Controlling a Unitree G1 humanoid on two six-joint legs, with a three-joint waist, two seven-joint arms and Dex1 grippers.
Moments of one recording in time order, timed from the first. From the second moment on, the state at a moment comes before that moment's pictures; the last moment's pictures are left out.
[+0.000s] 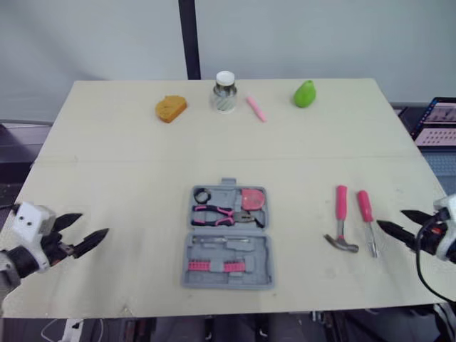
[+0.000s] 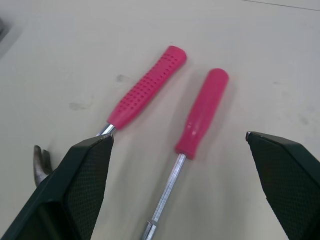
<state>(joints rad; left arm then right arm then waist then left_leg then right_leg) 0.16 0.77 0.52 -0.19 -0.43 0.45 -0.86 0.00 -0.84 -0.45 0.18 0.43 0.40 0.91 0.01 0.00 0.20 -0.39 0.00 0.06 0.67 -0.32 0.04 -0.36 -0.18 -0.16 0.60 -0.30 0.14</state>
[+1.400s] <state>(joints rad) -0.34 0.49 -0.24 -0.30 -0.31 0.25 -0.95 0.01 -0.44 -0.40 -0.44 0.41 1.12 0.19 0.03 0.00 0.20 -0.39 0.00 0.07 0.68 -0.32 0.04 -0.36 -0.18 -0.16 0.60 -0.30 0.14</state>
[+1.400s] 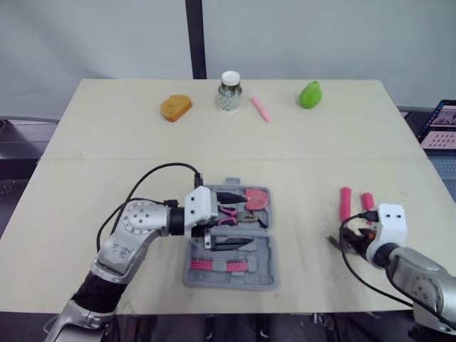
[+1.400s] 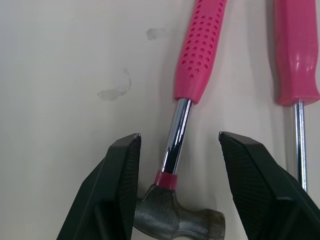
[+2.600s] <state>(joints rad) -0.36 0.45 -0.26 -0.30 -0.27 0.27 -0.93 -0.07 -0.38 -0.36 -0.40 0.33 1.23 0.14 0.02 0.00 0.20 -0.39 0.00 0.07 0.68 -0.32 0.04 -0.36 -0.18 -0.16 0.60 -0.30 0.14</state>
